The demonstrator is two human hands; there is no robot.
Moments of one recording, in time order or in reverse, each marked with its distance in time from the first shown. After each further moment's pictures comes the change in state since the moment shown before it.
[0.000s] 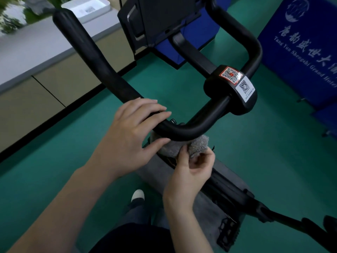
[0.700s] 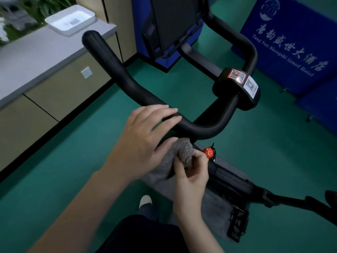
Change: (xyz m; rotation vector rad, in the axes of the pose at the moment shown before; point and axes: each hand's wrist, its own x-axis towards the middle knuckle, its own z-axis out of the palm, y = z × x) left_hand -0.017 -0.033 -0.025 -0.049 0.070 0.161; right_hand -0.055 0.006 0.021 -0.175 -0.175 -0.034
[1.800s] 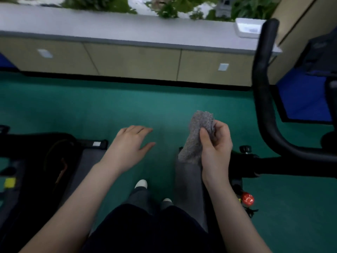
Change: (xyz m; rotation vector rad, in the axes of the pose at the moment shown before) left_hand -0.205 0.144 0.014 0.292 -0.067 -1.346; right_hand 0.002 -0.013 -0.040 -0.174 -1.165 -0.025
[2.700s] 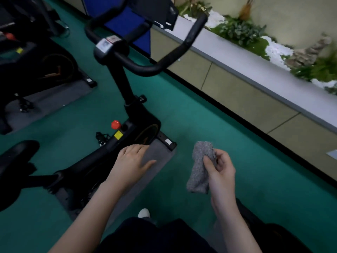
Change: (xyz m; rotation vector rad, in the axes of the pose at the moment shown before) left_hand -0.276 -0.260 -0.021 -0.120 0.167 -0.741; right_hand -0.175 0.009 0.287 -0.103 -0.653 0.146
